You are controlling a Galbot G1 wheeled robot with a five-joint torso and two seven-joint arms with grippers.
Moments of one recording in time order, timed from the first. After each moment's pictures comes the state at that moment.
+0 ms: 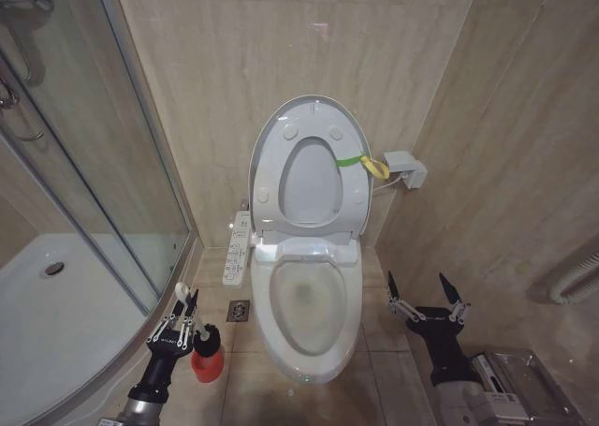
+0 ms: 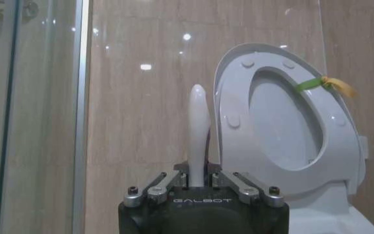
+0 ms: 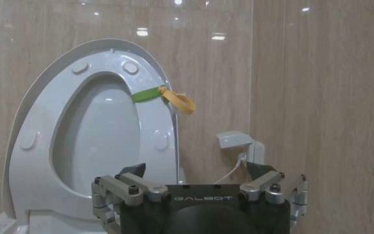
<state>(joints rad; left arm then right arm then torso) 1.63 -1.21 -0.56 -1.90 -0.31 -0.59 0.12 -1.81 1.46 0.58 2.41 0.09 0.08 0.14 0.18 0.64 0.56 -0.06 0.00</state>
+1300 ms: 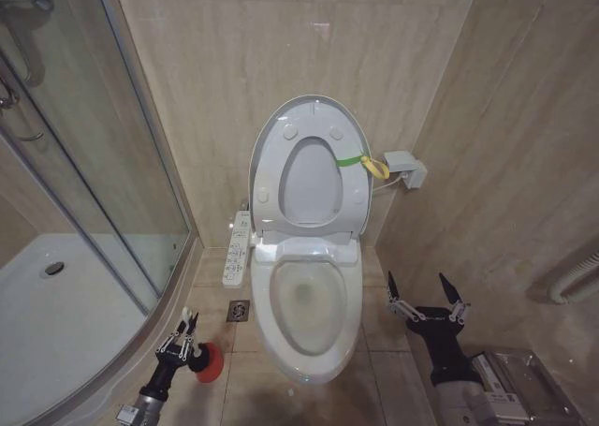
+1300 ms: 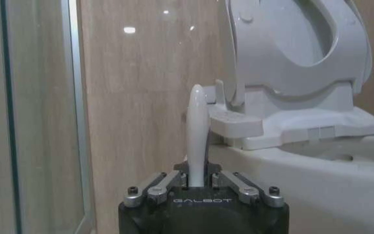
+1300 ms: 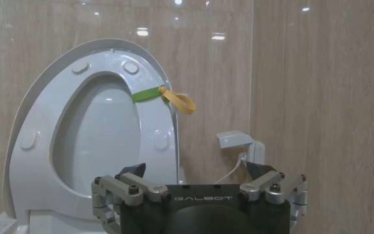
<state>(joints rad) 1.30 -1.18 -0.47 -1.22 -0.39 -0.82 0.35 -1.81 1.46 0.58 2.41 0.09 0.08 0.14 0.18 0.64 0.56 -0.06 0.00</state>
